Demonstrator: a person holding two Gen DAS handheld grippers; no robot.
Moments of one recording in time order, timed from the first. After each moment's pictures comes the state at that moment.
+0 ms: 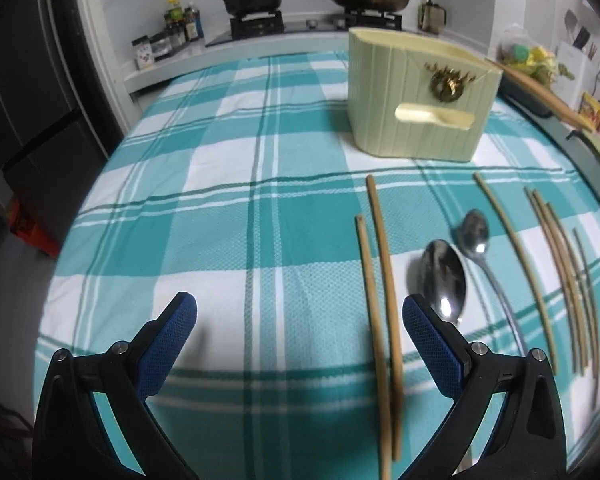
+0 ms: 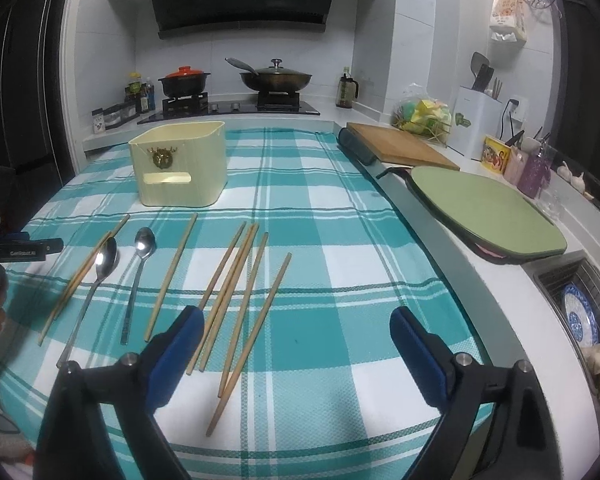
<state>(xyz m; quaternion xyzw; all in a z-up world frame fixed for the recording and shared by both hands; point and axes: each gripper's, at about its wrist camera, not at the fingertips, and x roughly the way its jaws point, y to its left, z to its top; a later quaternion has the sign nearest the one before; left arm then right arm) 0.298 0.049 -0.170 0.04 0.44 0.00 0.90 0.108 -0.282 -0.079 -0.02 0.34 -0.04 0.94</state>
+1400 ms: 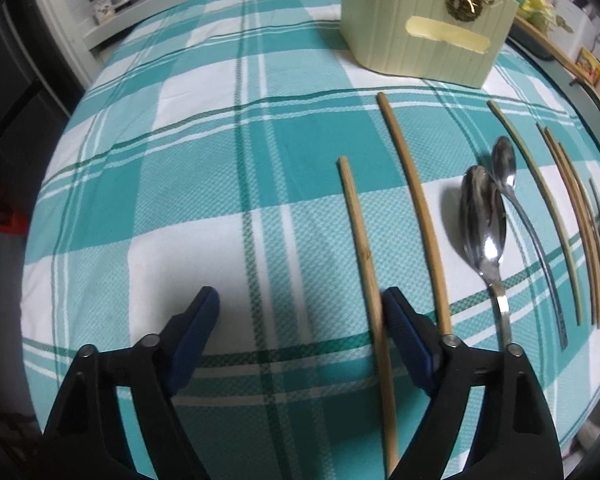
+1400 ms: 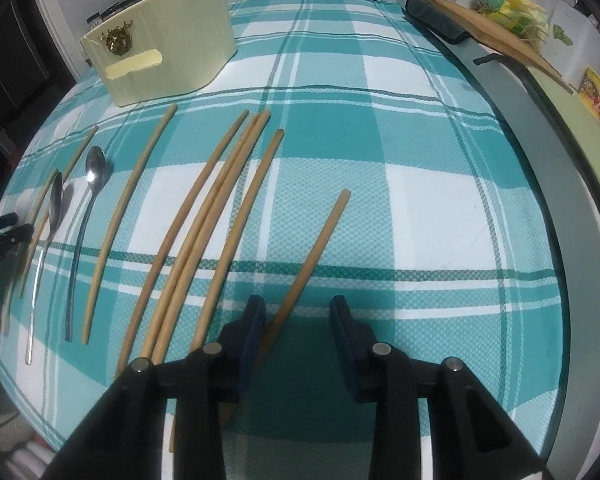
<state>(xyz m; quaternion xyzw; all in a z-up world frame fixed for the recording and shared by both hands) 0.319 0.063 -0.203 0.06 0.55 -0.05 0.83 0.258 -0.303 -0.172 0.01 0.56 0.08 0.82</state>
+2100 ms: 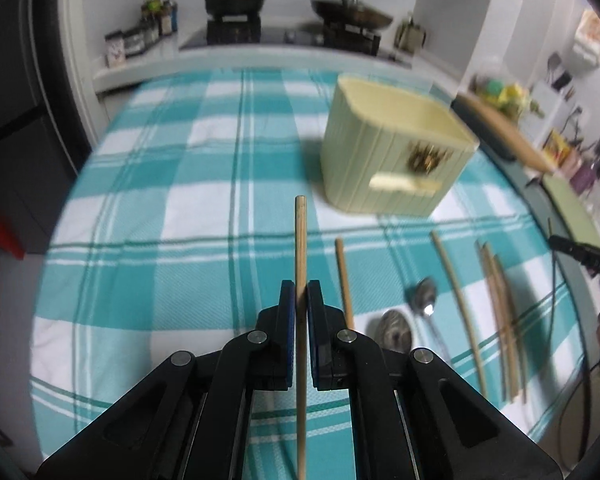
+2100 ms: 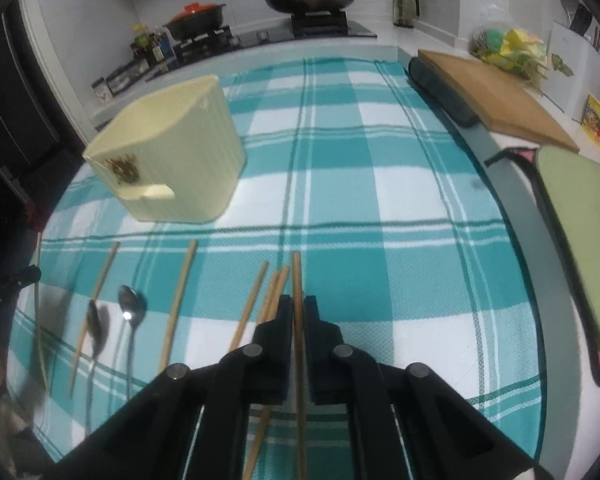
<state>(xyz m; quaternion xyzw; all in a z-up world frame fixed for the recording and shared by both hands) 0.321 0.078 -0.098 -0.04 0.43 -0.09 0.90 0.319 -0.295 -0.094 0.05 0.48 0.09 0.87</state>
